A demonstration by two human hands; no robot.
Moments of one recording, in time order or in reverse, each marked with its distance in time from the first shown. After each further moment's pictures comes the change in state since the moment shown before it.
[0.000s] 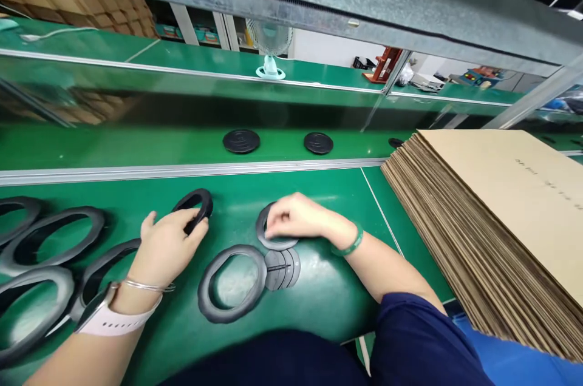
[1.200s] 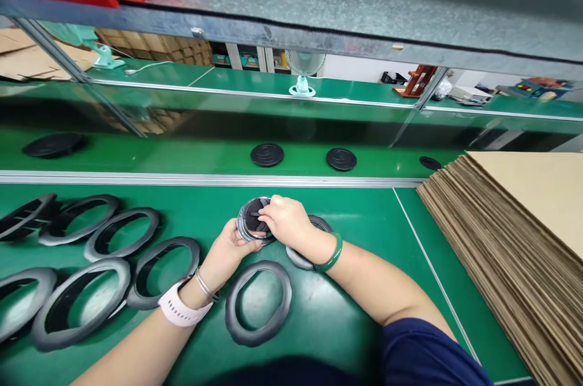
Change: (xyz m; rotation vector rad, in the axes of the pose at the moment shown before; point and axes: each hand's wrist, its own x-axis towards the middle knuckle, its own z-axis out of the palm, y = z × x) left_hand -0.005 0.010 0.041 -1.051 -0.208 -0.444; right_hand 0.085 0.019 0.068 -0.428 0.338 -0.103
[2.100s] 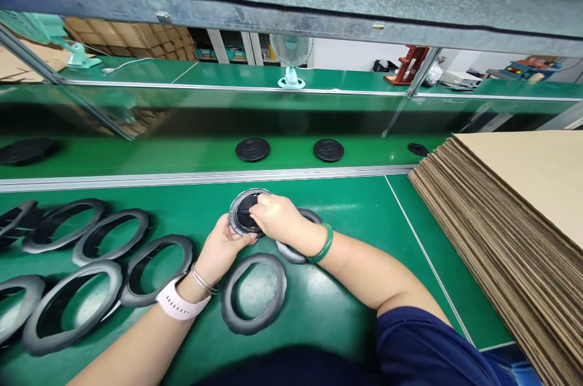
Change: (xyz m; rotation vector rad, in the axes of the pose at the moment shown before) left_hand 0.002 0.001 0.006 -0.018 0.071 0.004; right_hand -0.007 -0.002 0.004 -0.242 -0.055 -0.214
